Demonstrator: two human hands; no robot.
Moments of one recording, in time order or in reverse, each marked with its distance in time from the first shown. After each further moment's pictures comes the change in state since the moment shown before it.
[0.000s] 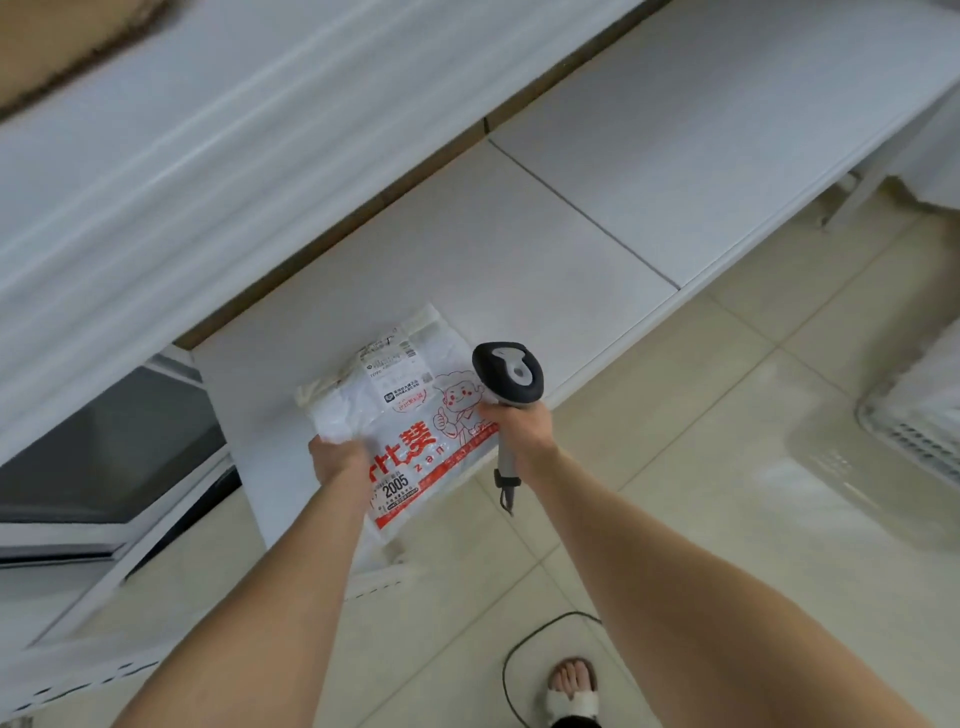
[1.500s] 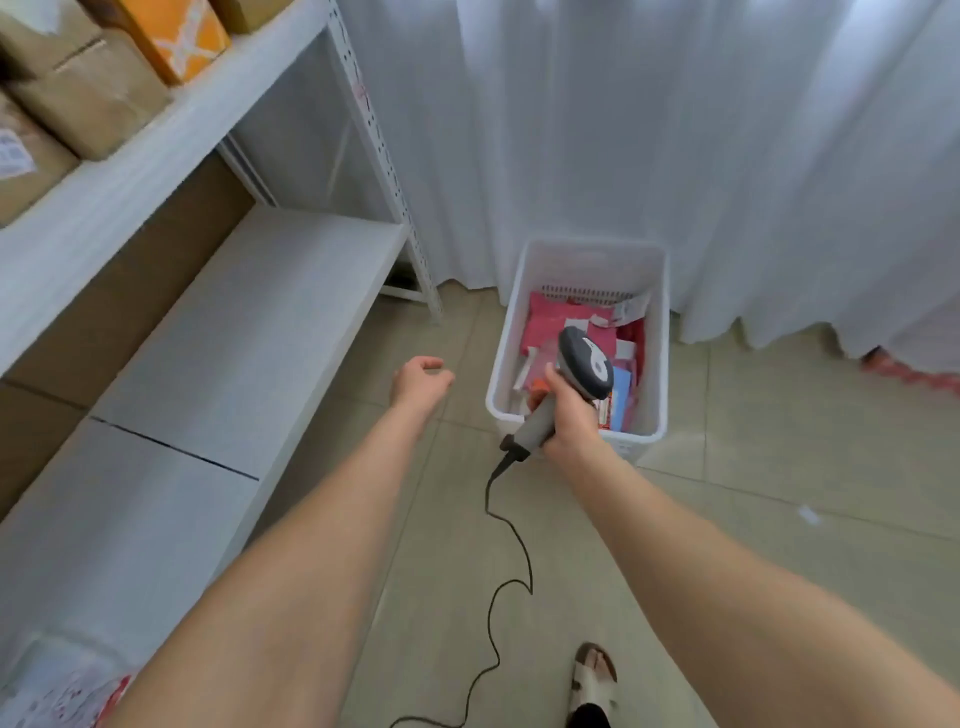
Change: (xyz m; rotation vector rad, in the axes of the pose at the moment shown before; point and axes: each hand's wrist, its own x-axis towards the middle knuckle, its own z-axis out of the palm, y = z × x) left_hand -0.665 0.128 0.326 0.499 -0.820 0.865; right_hand -0.239 -0.267 -0.573 0.895 0.546 -0.258
